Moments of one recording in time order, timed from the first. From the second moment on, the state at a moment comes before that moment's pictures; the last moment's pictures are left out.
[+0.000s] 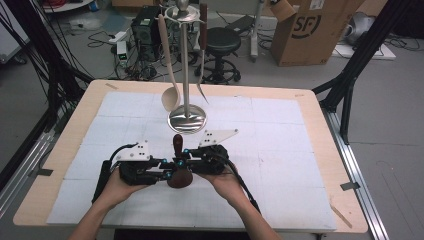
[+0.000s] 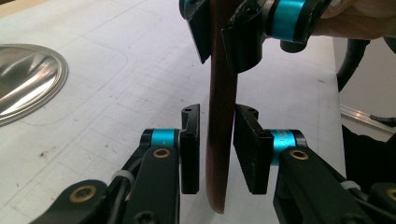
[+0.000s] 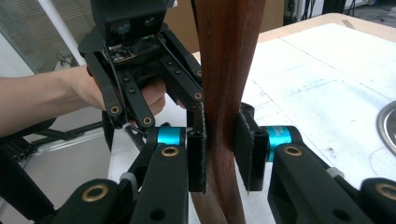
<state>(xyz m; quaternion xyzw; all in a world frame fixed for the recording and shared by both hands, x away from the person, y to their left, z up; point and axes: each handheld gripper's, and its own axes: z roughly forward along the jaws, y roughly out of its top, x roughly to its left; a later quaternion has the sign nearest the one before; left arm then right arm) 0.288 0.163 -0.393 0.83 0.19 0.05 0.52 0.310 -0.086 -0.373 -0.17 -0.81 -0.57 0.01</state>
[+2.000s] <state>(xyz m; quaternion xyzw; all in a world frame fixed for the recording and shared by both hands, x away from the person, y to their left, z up) 0.304 0.203 -0.387 0.80 0.28 0.10 0.53 0.346 -0.110 -0.328 -0.19 -0.79 -0.58 -0.03</state>
